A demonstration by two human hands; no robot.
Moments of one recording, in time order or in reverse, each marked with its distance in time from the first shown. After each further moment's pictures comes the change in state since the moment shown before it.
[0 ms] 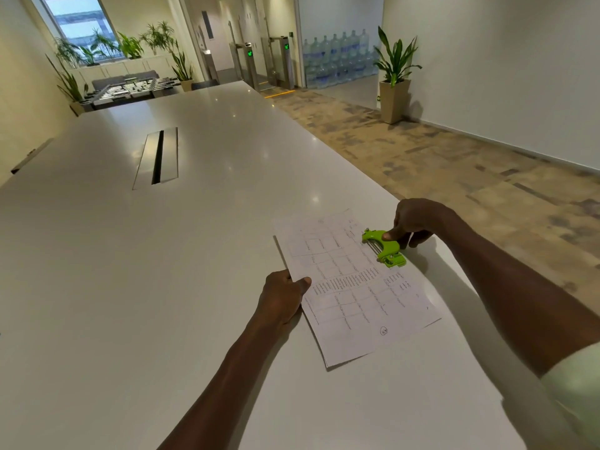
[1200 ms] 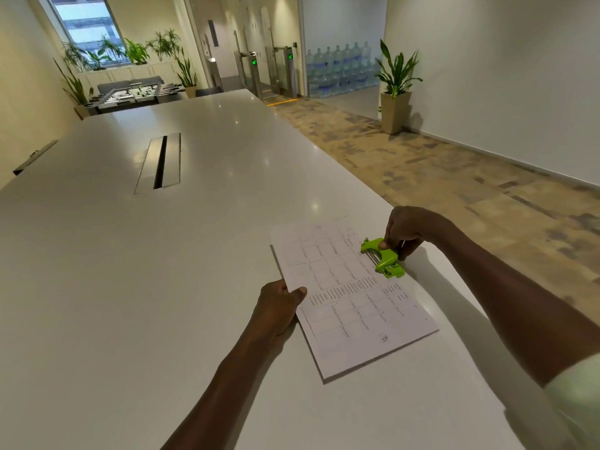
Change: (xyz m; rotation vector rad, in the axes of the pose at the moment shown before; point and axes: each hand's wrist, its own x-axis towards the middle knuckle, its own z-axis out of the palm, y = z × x) left_hand -0.008 0.002 -0.003 -0.069 -0.008 -0.019; right_hand -0.005 -0.011 -0.001 0.156 0.007 -0.065
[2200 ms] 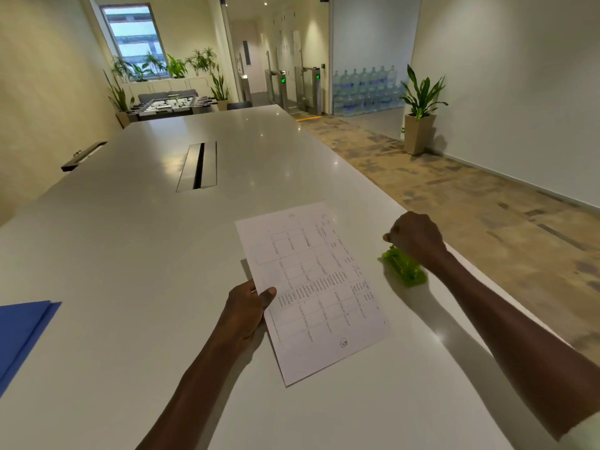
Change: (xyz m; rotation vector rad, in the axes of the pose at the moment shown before) left_hand -0.052 0.018 -0.093 0.055 0.183 0.132; right_hand -0.033 -0.029 0.050 -0.157 0.602 -0.197
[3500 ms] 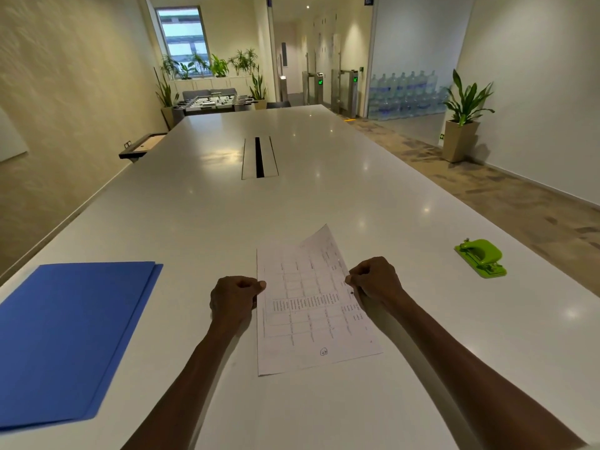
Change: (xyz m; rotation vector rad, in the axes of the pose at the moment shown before) left_hand -0.008 -0.027 -0.180 0.429 0.429 0.135; right_hand -0.132 -0.160 0.126 0.482 -0.251 -0.024
